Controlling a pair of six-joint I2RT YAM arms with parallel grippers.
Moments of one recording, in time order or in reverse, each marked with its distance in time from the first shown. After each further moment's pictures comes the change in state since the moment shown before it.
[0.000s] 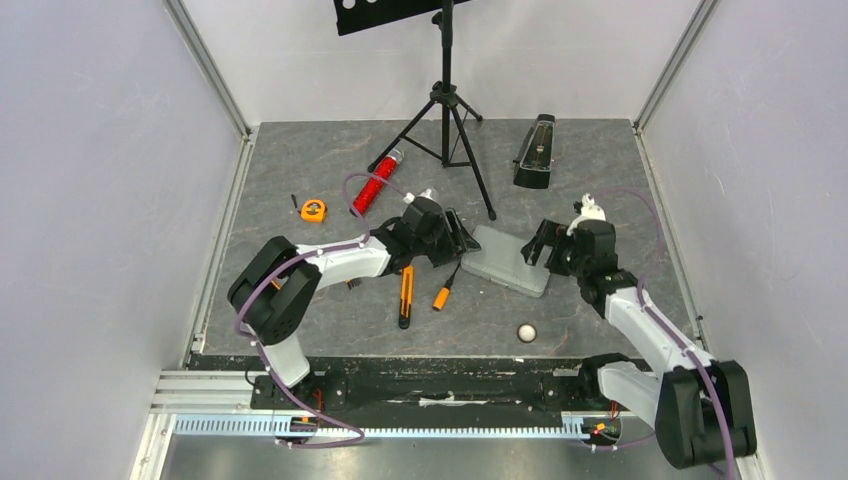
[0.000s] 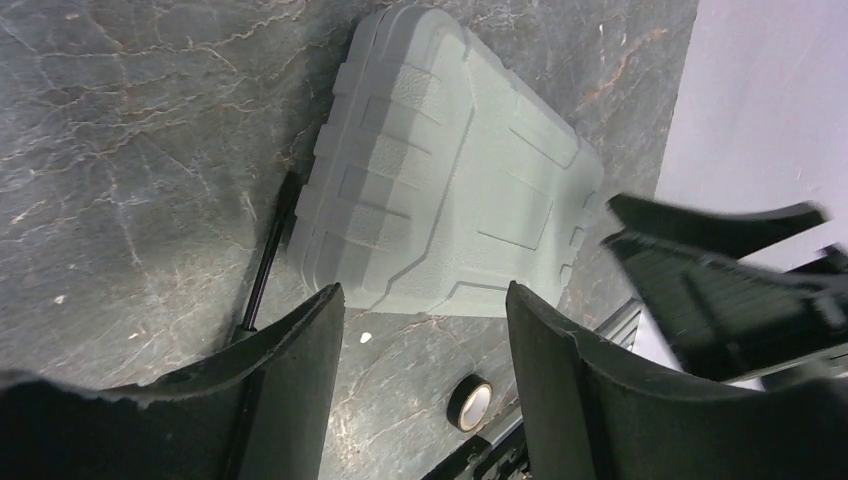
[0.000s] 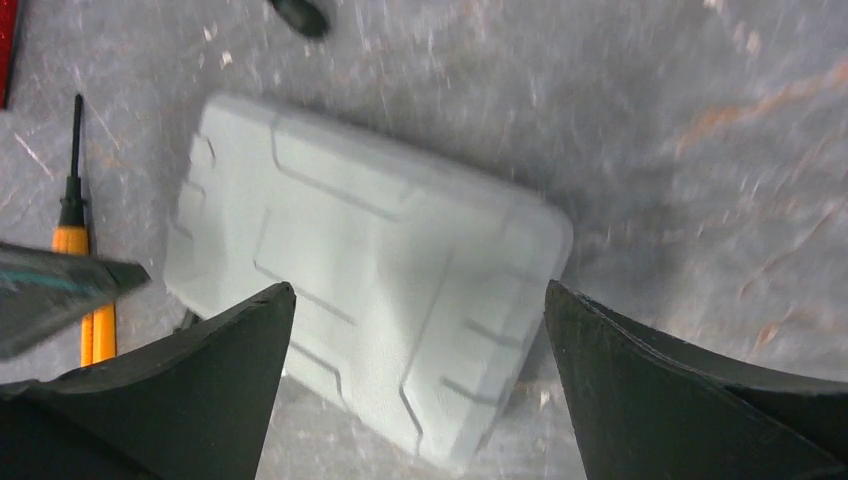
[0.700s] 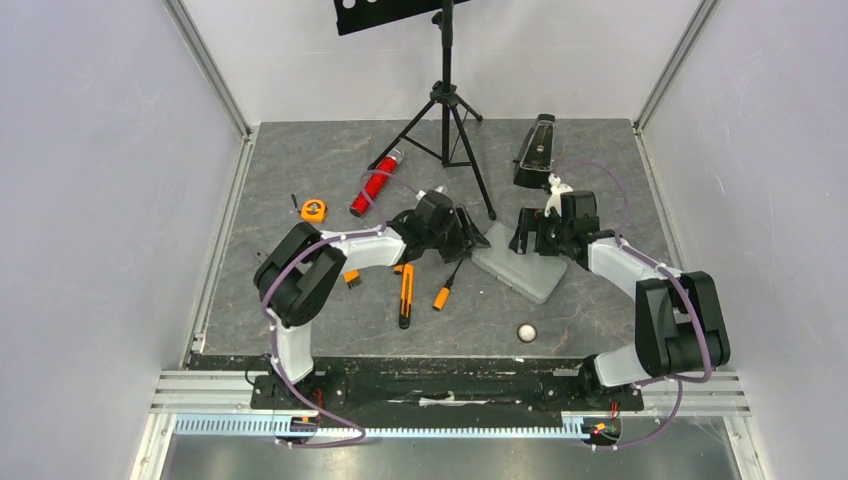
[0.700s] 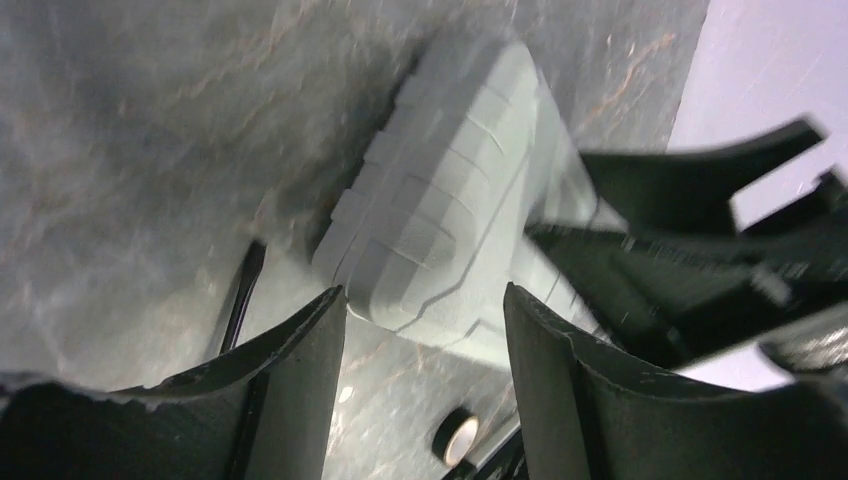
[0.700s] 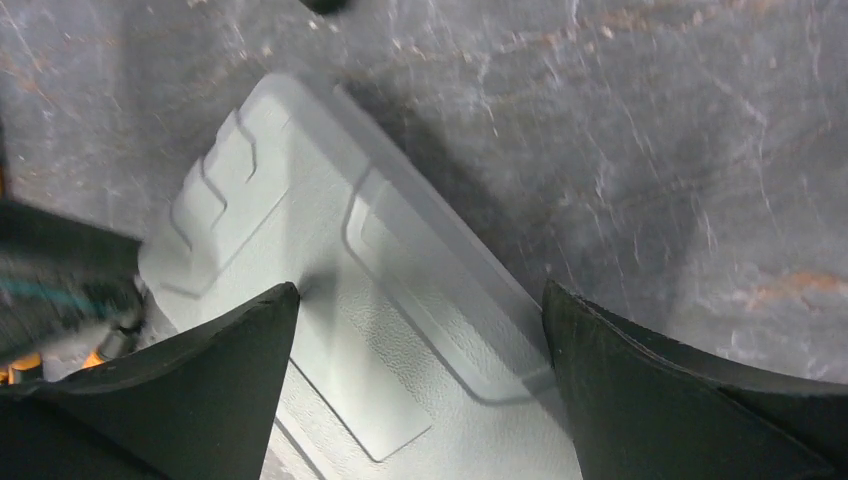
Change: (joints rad) left arm 0.006 0.149 0.094 0.033 0.076 -0.026; right arm -0.002 0.468 0.320 -0.031 -0.151 -0.251
